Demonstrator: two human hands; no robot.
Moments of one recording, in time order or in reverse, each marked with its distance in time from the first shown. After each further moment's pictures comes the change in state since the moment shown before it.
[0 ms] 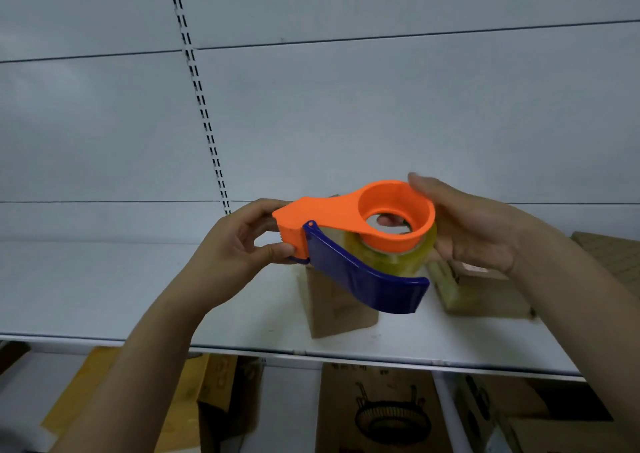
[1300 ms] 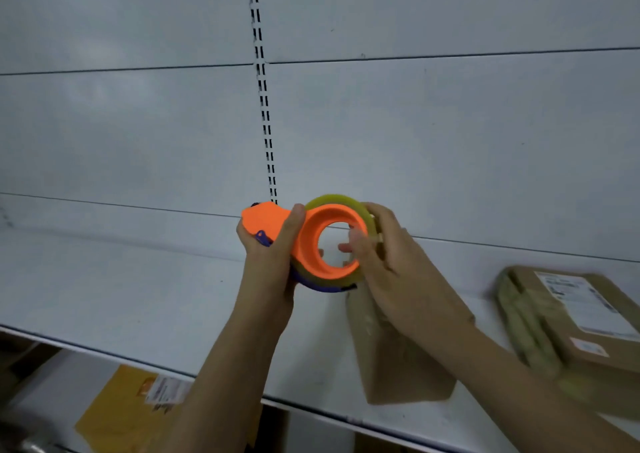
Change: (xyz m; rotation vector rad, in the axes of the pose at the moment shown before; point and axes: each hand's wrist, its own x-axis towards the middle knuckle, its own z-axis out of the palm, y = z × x) left_hand 0.049 -0.049 -0.023 -0.627 0.710 -0.229; right_hand 0.123 0.045 0.104 -0.759 0.297 -0.682
